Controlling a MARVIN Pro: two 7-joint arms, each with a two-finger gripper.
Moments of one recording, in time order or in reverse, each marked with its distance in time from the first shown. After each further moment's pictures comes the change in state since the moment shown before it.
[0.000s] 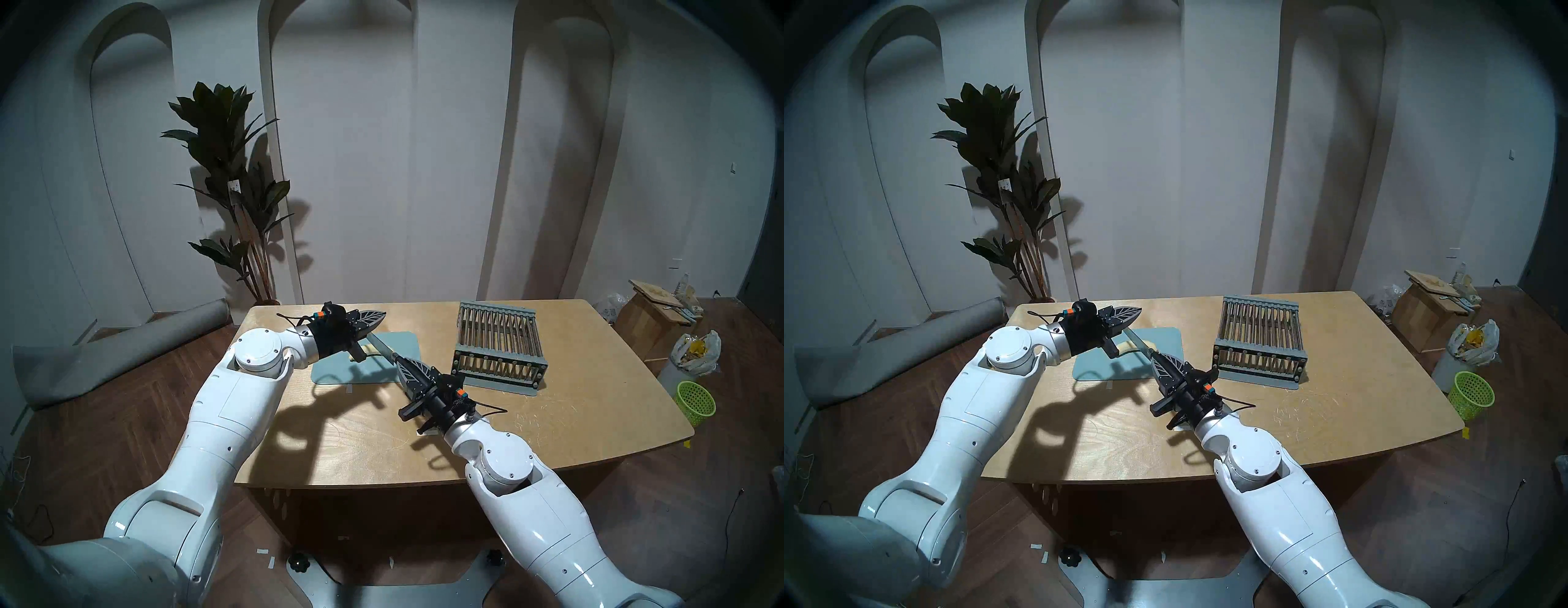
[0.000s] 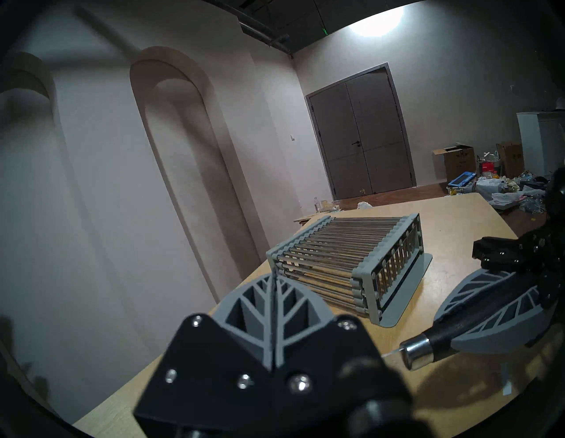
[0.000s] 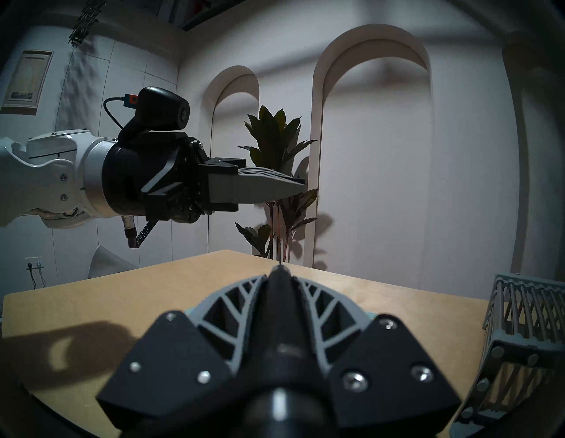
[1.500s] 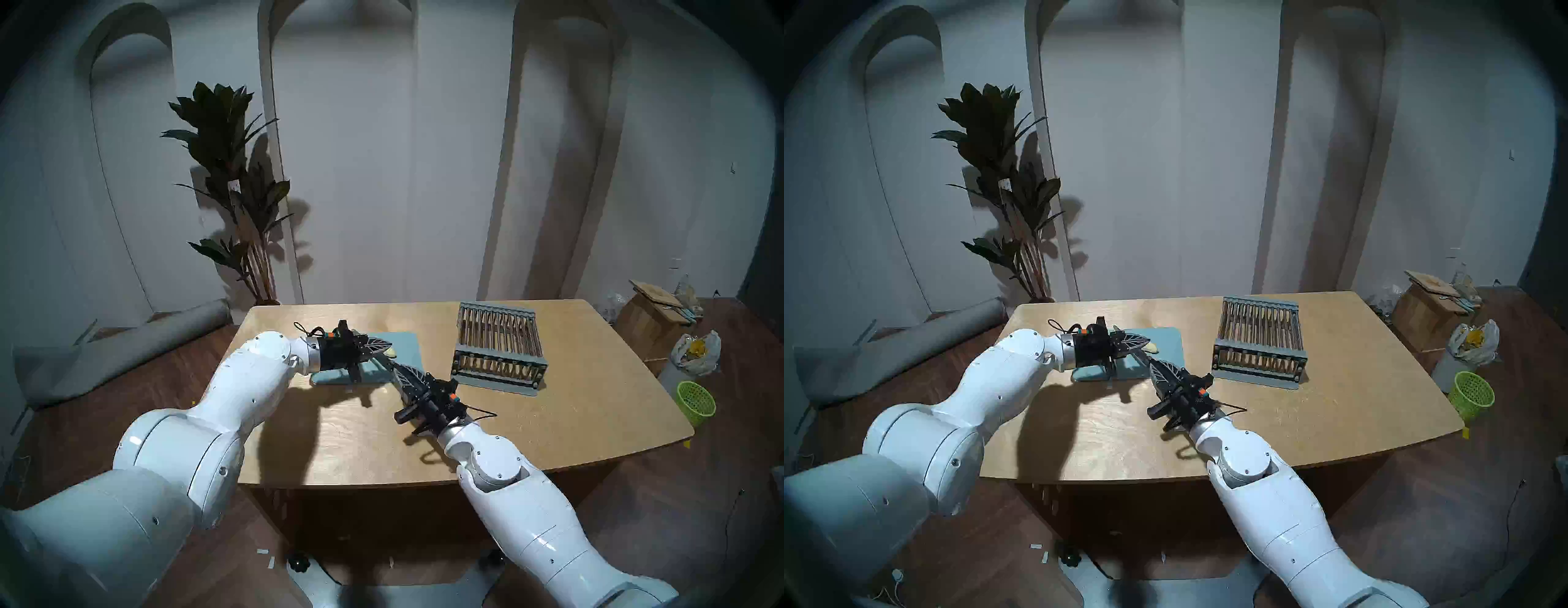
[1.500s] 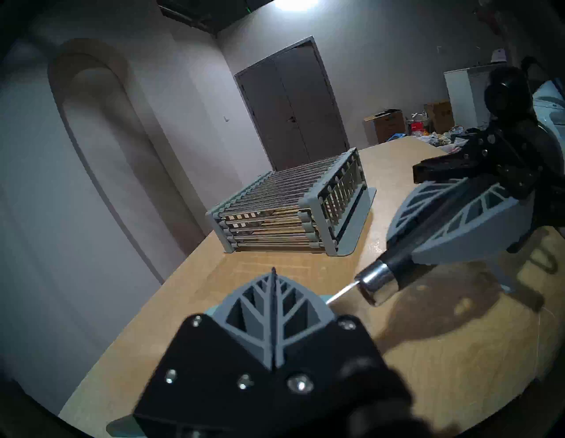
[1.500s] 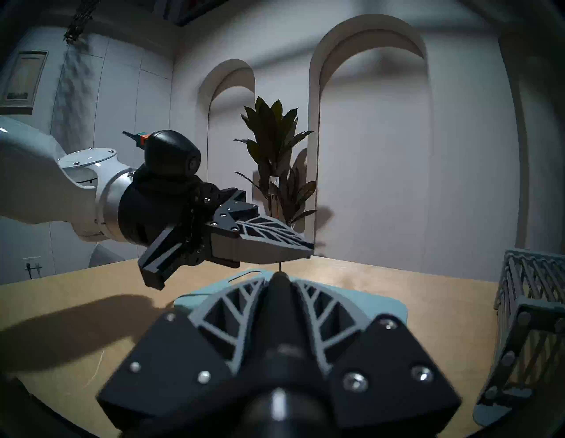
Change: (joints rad) left arm -0.335 -0.077 0.113 0.684 0.086 -0.424 -0.225; right arm 0.054 -0.020 -0.018 0.138 0.020 -0.073 -0.006
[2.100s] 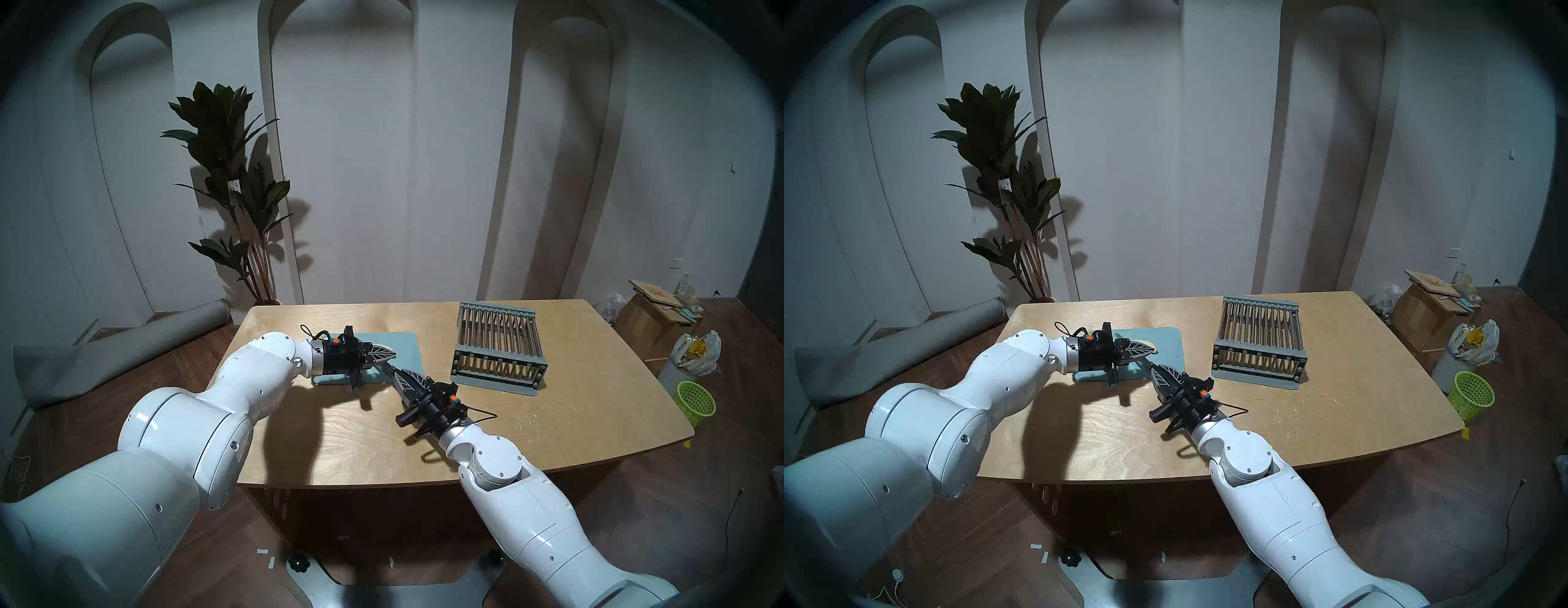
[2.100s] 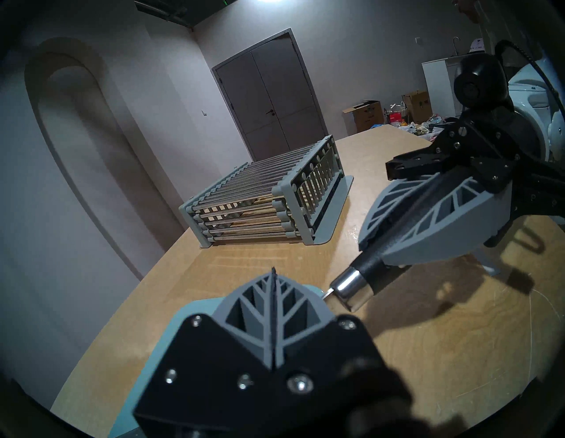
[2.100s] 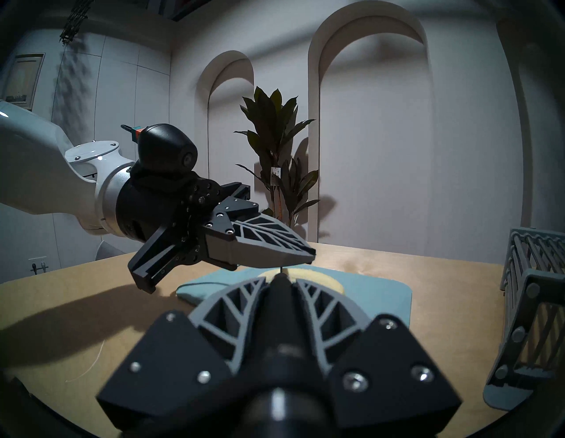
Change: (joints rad) left arm -0.074 -0.028 0.044 0.148 0.038 -0.081 -0.001; right arm 0.020 -0.004 -0.007 0.041 0.038 0.032 0.044
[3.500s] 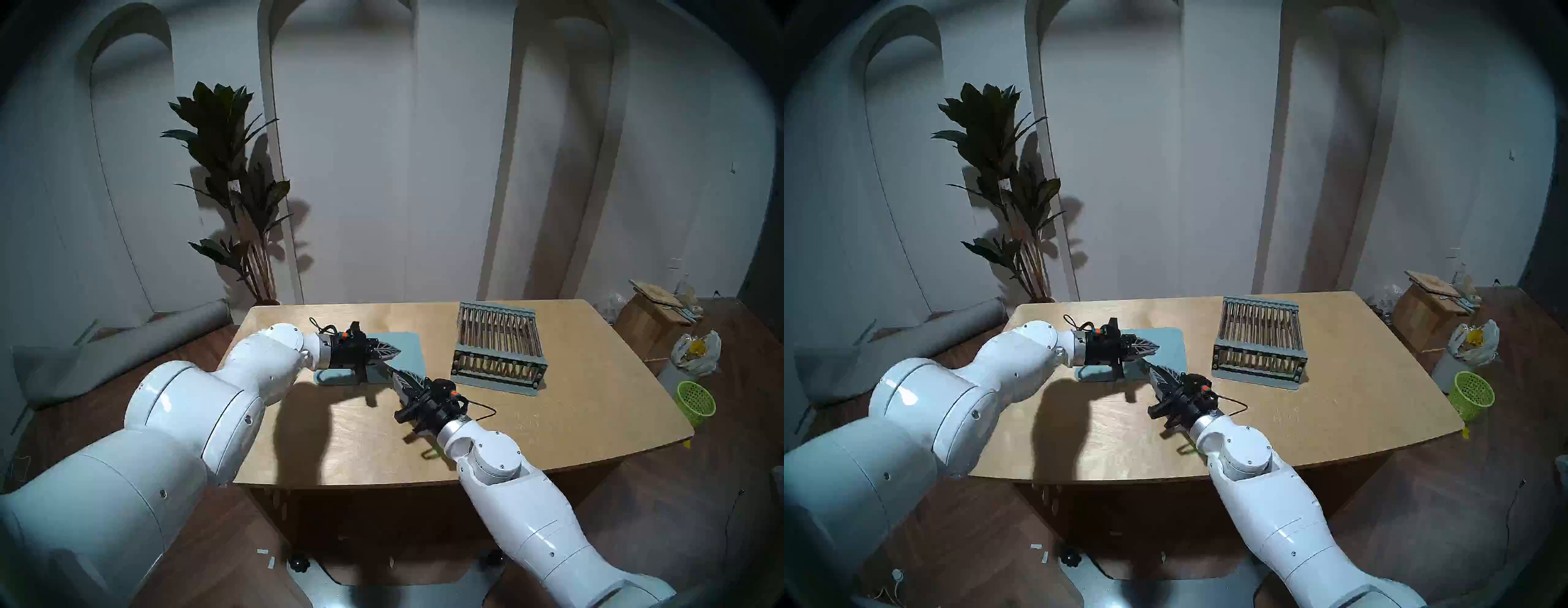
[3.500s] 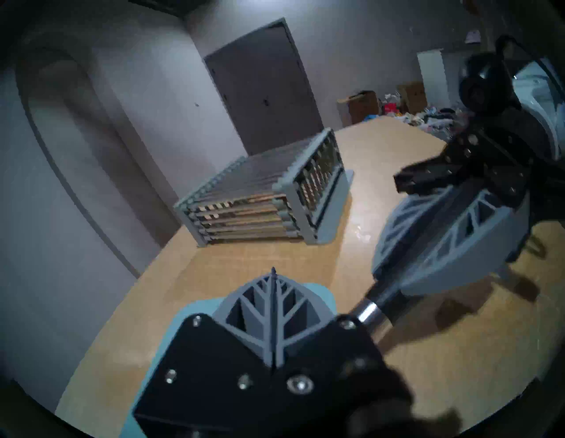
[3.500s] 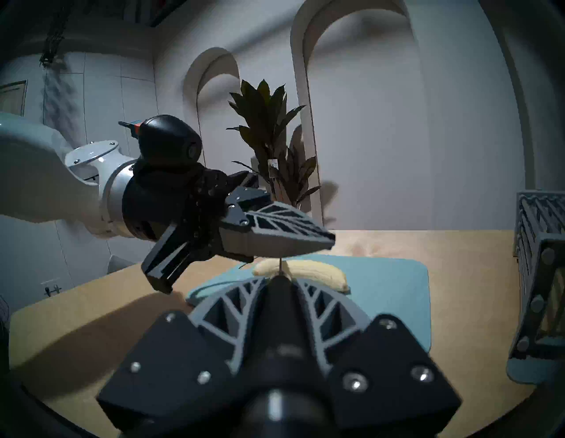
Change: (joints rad) left arm -0.090 -0.048 -0.001 0.114 -0.044 -0.002 0.041; right arm -0.003 -0.015 0.025 -0.026 0.100 0.088 0.024
